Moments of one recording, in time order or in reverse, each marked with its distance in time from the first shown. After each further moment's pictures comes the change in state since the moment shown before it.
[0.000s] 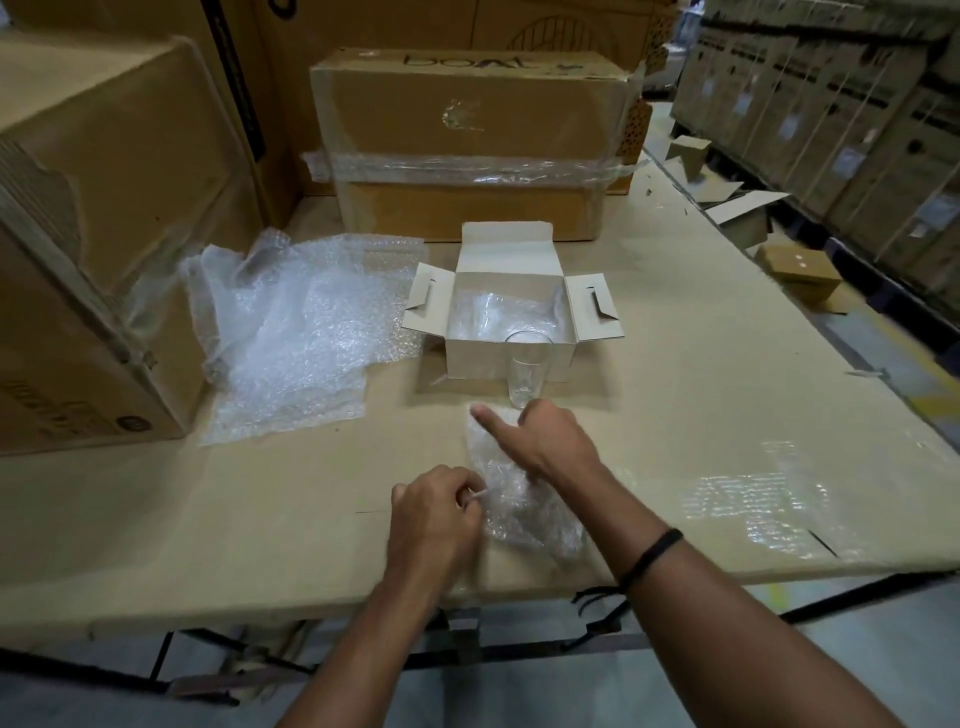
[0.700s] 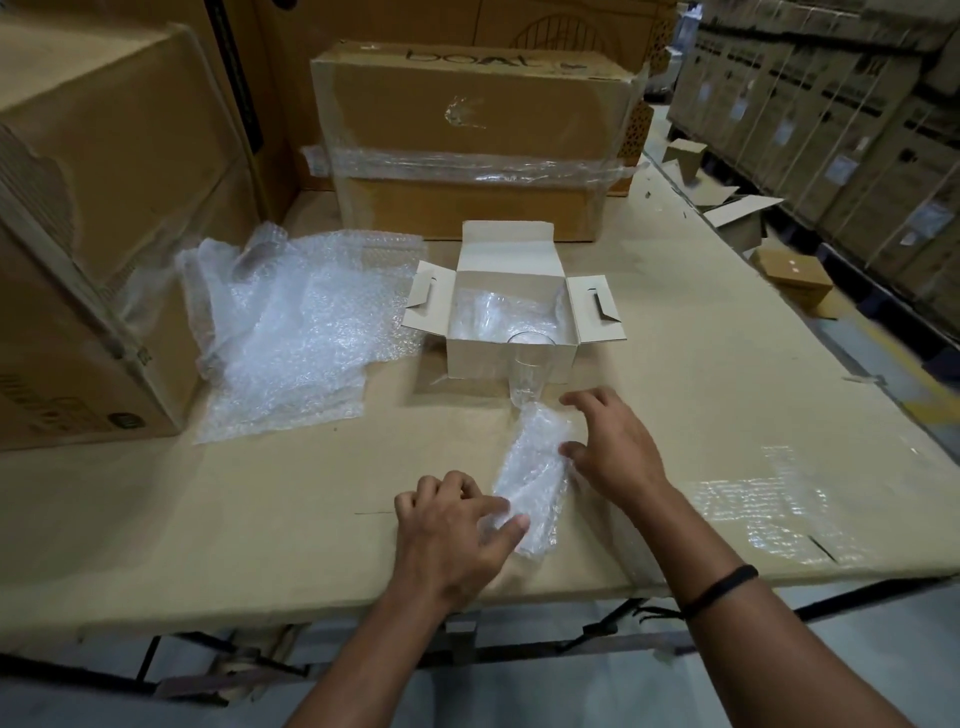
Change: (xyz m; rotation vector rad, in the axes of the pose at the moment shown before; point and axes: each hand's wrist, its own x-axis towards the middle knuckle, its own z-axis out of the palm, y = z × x) left_hand -0.010 -0.009 0.010 0.271 -0.222 0.124; right_hand 0.003 0.070 -0.018 -0.101 0.205 -0.222
